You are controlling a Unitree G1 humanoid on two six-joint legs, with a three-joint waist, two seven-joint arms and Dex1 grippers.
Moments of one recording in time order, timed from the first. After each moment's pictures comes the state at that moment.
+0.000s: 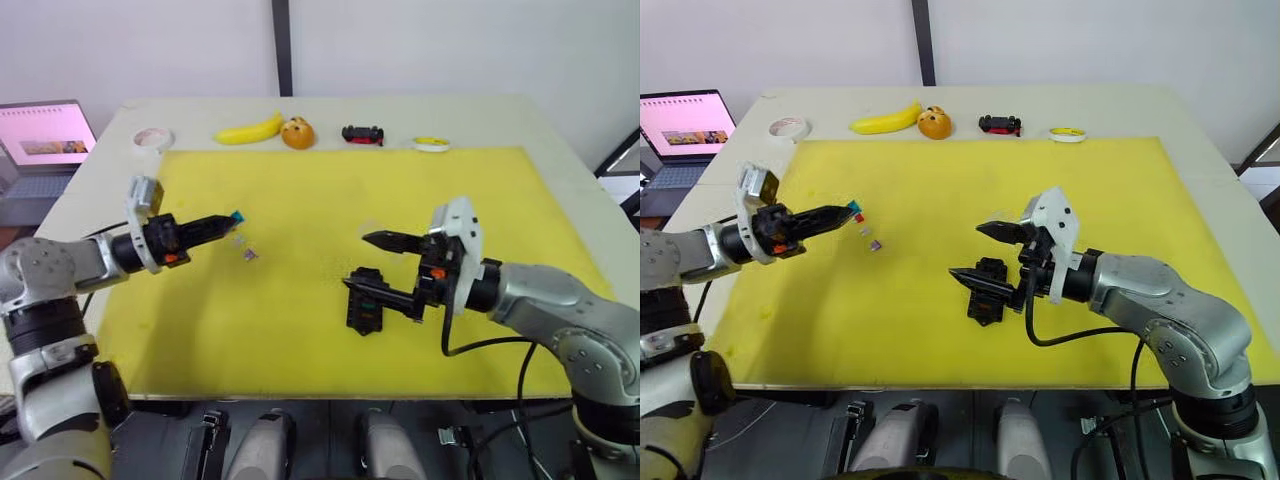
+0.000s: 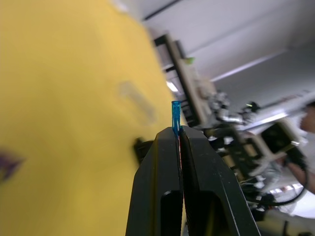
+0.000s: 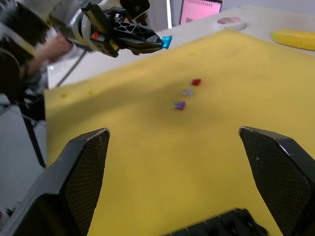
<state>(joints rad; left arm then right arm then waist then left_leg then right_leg) -0.70 0.52 0.55 0.16 -0.92 1.57 -0.88 -0.35 -0.63 -0.10 -0.65 0.99 0.96 0.52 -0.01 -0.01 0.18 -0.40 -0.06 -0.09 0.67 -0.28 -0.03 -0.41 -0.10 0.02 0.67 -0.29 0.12</state>
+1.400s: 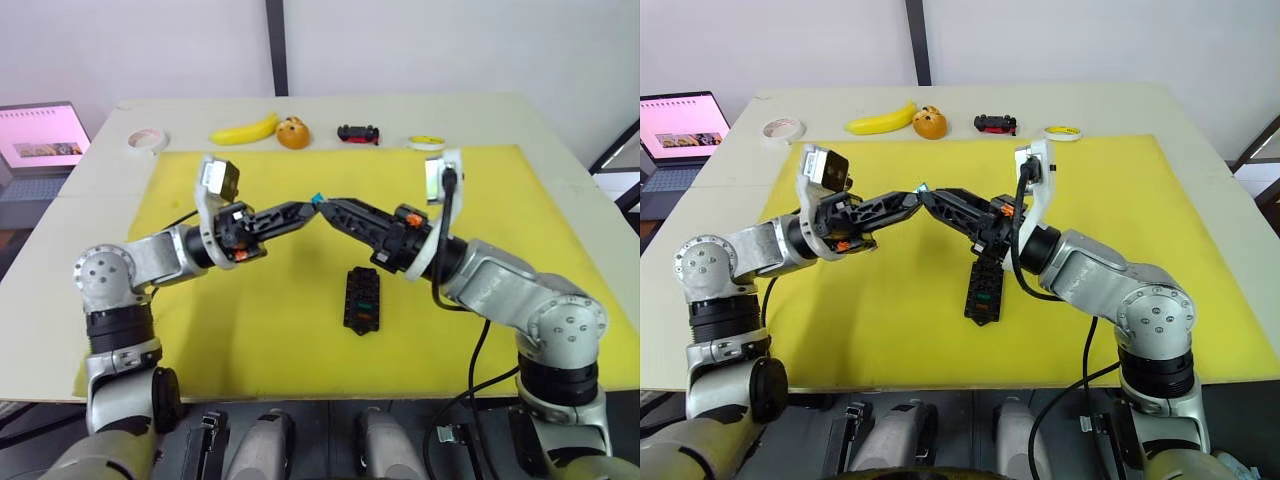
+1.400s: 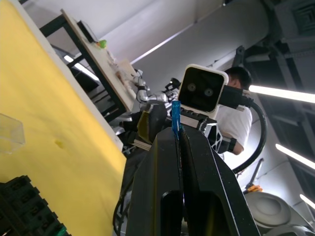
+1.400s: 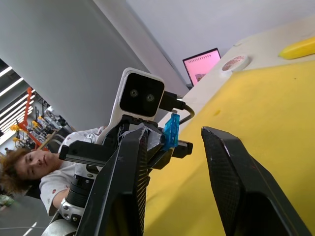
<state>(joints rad) -0.66 0.38 0.36 0.07 -1.63 1.42 -0.37 -0.50 -0.46 -0.05 -0.53 1.60 0.87 -0.13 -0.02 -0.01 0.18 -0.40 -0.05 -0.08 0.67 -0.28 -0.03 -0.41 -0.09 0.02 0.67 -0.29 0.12</state>
